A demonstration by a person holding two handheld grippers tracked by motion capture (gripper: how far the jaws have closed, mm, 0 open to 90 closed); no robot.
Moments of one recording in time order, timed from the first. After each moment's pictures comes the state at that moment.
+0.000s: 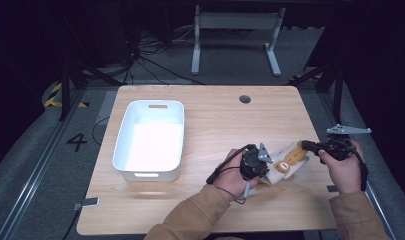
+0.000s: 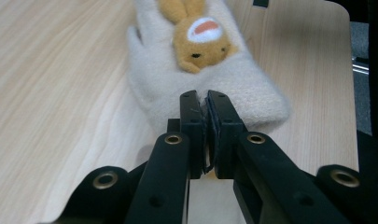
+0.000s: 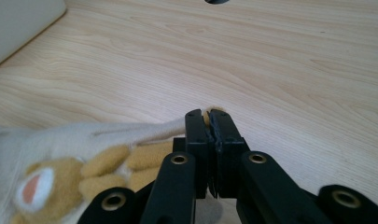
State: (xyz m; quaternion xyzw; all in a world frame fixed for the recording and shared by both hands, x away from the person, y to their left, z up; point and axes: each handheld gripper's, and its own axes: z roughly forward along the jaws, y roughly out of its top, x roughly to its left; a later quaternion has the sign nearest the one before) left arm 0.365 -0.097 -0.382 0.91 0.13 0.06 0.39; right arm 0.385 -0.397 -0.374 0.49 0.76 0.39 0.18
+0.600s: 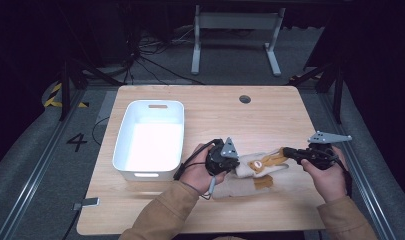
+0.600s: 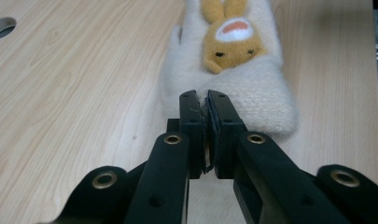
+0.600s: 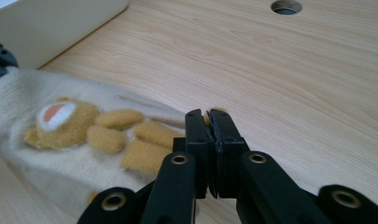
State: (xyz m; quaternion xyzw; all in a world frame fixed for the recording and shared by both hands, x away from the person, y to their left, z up) left arm 0.372 -0.018 -0.374 0.91 0.13 0.10 0.38; right arm 0.365 -0.339 -0.377 0.42 0.79 0.41 0.16
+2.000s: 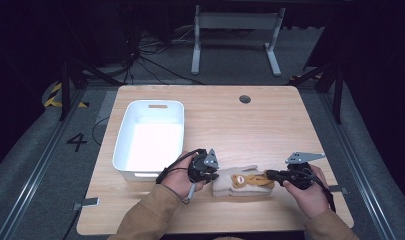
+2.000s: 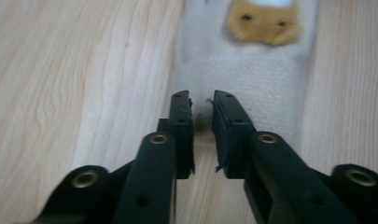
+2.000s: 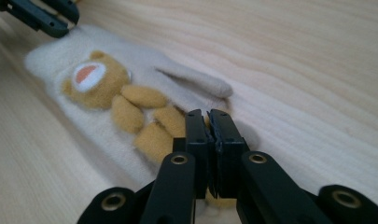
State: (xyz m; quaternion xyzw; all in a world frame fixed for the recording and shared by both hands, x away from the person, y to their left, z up) left arm 0.376 0.021 -0.418 0.94 0.12 0.07 0.31; right arm 0.333 -0.297 -0.417 0.41 0.83 0.37 0.10
